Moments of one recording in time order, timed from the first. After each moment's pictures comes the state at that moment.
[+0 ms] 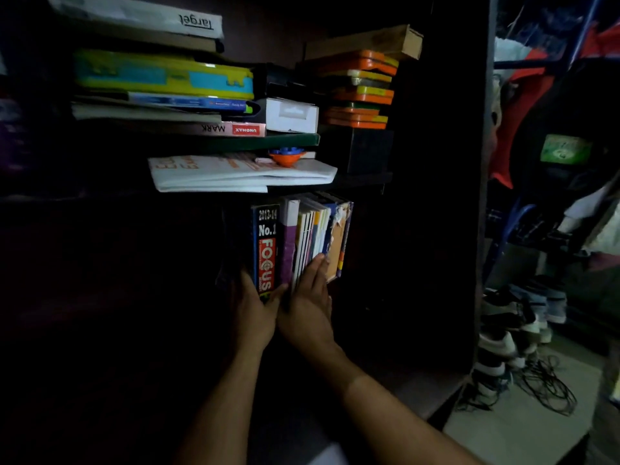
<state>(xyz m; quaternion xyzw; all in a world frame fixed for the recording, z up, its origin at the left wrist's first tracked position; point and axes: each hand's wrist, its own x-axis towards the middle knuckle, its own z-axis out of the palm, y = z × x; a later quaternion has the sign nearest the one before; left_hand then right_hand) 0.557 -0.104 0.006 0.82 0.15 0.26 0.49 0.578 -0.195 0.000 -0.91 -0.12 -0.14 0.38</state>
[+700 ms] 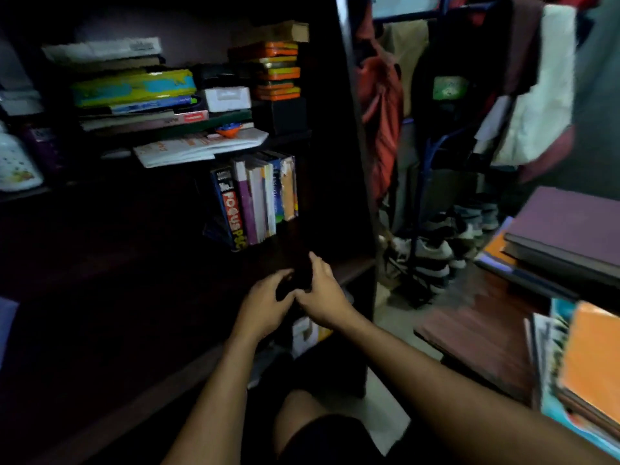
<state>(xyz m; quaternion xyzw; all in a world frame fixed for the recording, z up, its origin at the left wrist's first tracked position) 0.385 -0.178 0.007 0.93 -0.05 0.06 0.35 0.392 -0.329 0.025 -0.89 -0.09 0.05 0.45</state>
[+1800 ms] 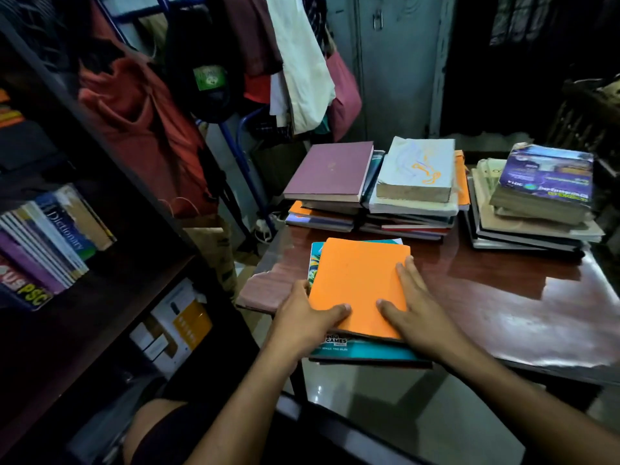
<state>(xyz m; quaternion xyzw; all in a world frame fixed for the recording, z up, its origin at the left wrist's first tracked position) 0.218 -0.508 0.041 0.89 -0.12 -0.17 0.41 0.128 -0.692 0.000 -0.89 0.20 -0.06 0.40</state>
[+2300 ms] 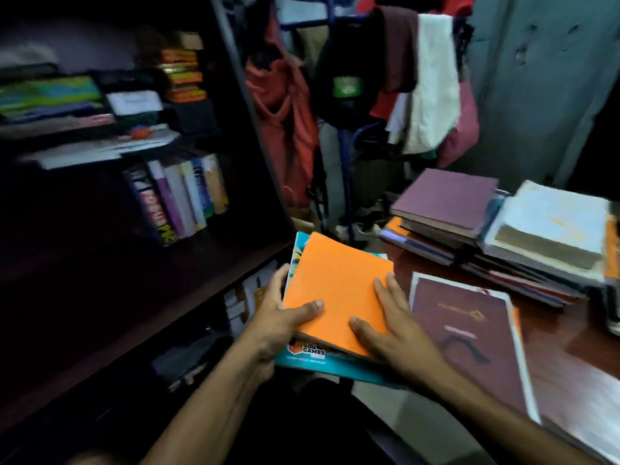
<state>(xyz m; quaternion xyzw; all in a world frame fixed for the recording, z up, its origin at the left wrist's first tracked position) 0.231 -0.359 0.071 0.71 0.00 -0.13 0.70 0.195 -0.563 0.039 -0.91 0.00 -0.01 0.41</state>
